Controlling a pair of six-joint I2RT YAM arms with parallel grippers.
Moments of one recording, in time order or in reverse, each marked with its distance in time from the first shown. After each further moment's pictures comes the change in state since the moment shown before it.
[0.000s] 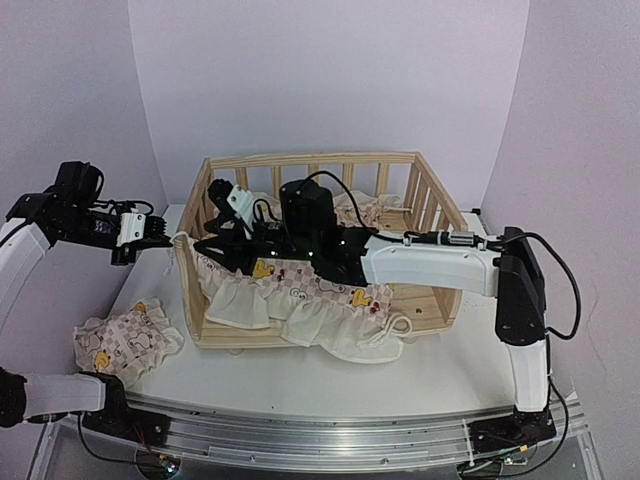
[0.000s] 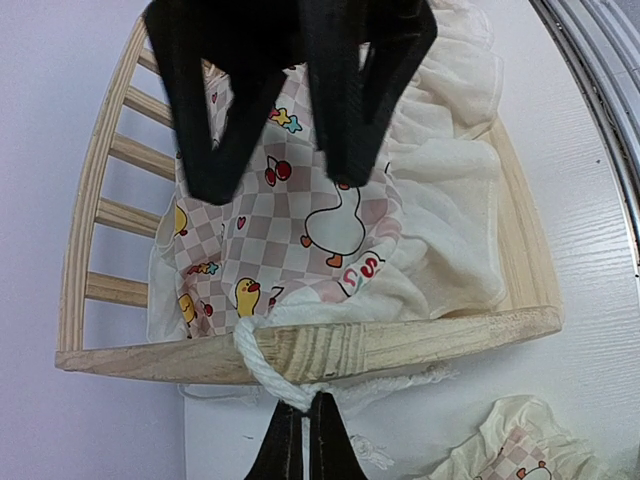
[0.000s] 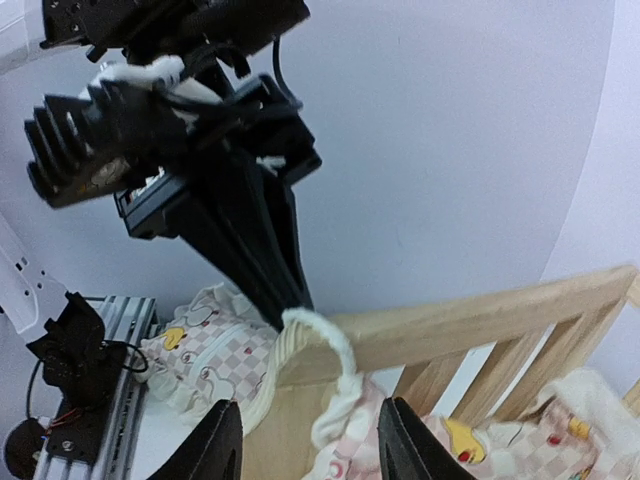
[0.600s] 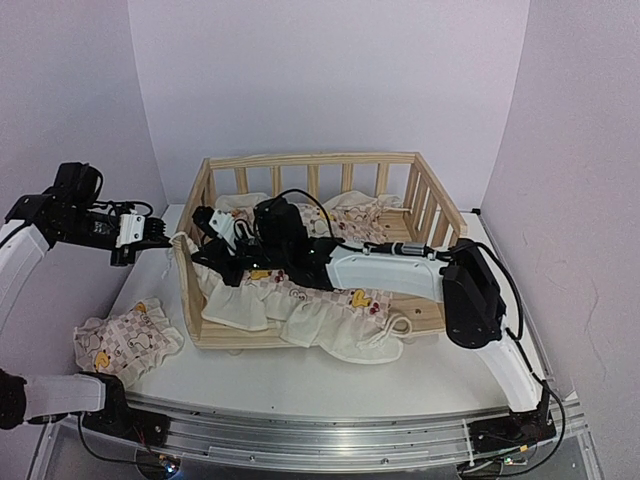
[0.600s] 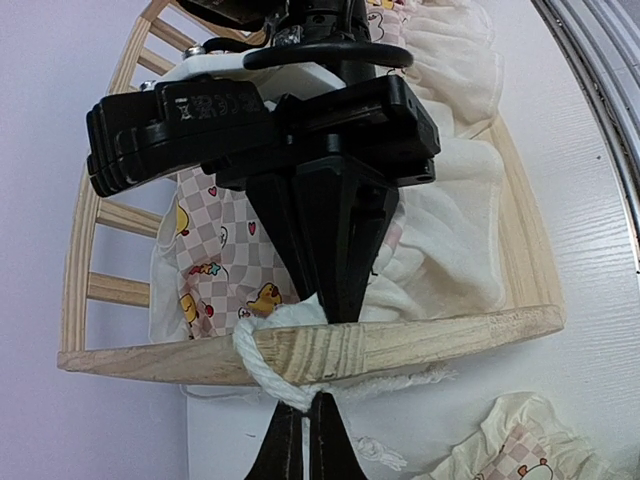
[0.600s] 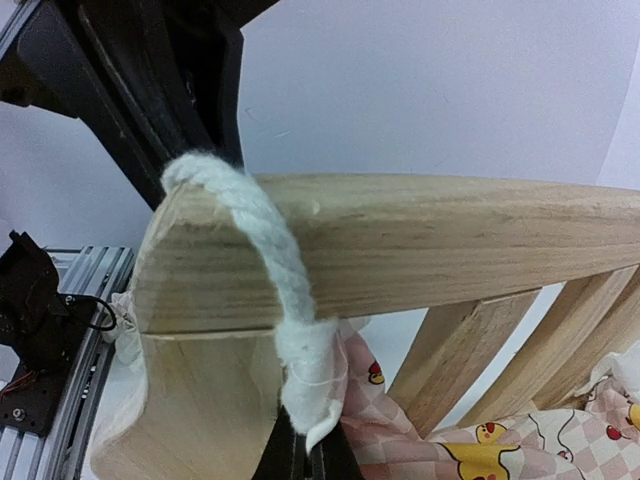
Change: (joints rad) left arm 0.001 -0.011 -0.008 0.003 -0.003 0.006; right arm -0.013 0.262 0.246 -0.091 -0.047 -0.040
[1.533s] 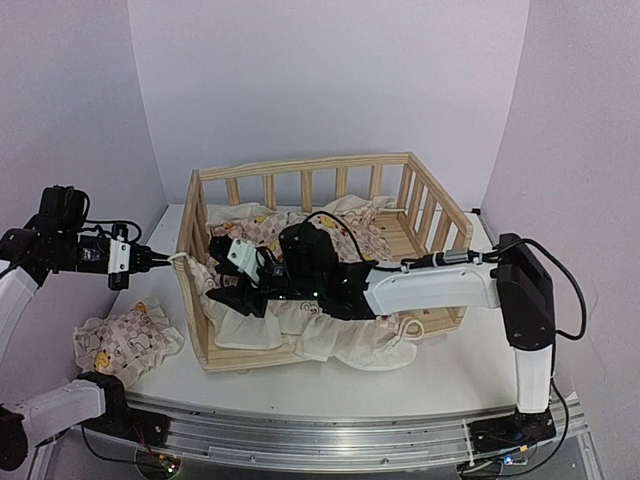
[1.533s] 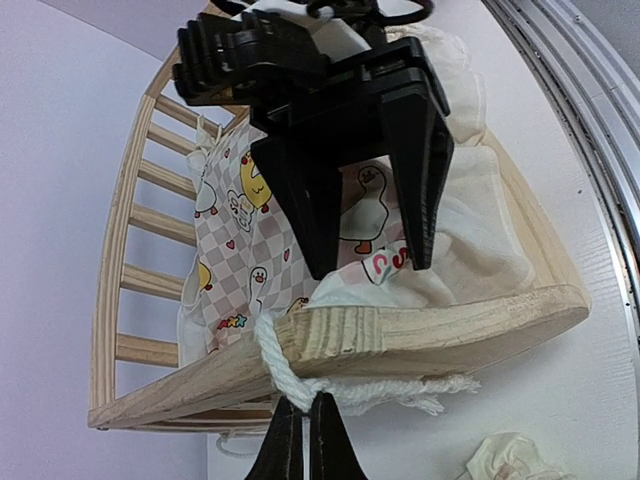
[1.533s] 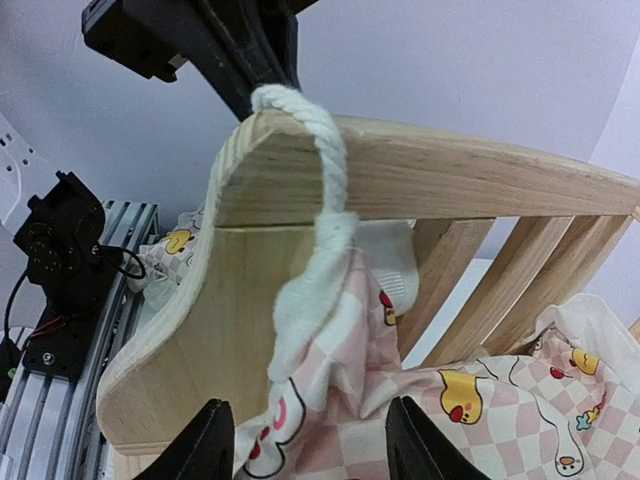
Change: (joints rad) left arm -0.014 -0.210 -0.159 0.060 0.109 -0.003; right arm 0.066 -0.321 -0.508 0.160 0.119 -0.095
